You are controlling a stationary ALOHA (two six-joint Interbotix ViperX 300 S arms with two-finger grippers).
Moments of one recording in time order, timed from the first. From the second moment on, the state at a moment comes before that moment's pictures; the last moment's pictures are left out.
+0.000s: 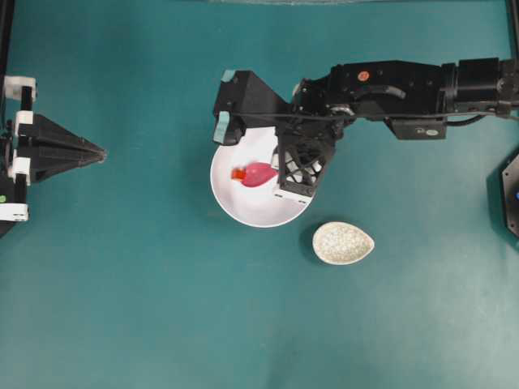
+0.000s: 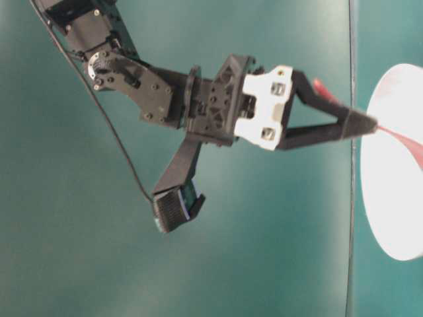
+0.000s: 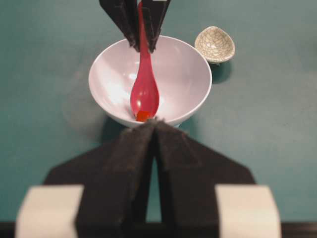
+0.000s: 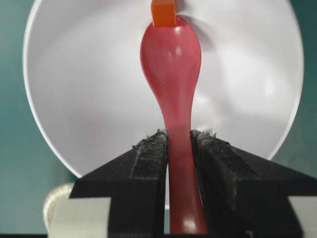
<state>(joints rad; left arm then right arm) 0.04 -0.96 1.17 0.01 0.10 0.01 -0.15 0.18 0.20 0.14 0.87 0.04</state>
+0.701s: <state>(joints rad) 0.04 -0.96 1.16 0.01 0.10 0.01 -0.15 0.13 0.18 0.14 0.81 0.08</state>
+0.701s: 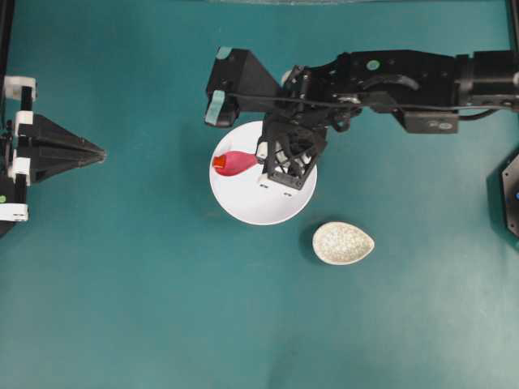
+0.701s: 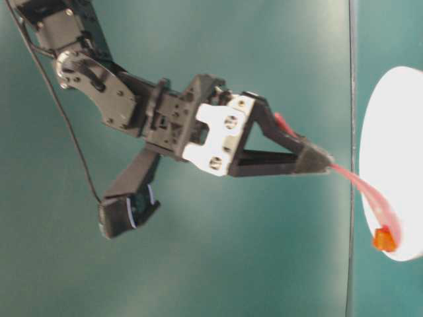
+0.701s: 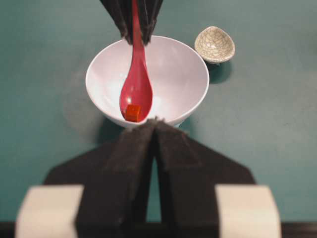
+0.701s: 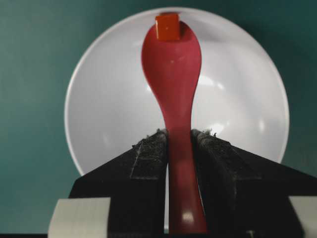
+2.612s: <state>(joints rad) 0.04 -0.96 1.16 0.01 0.10 0.00 -0.08 -0.23 0.79 0.15 0.04 0.10</state>
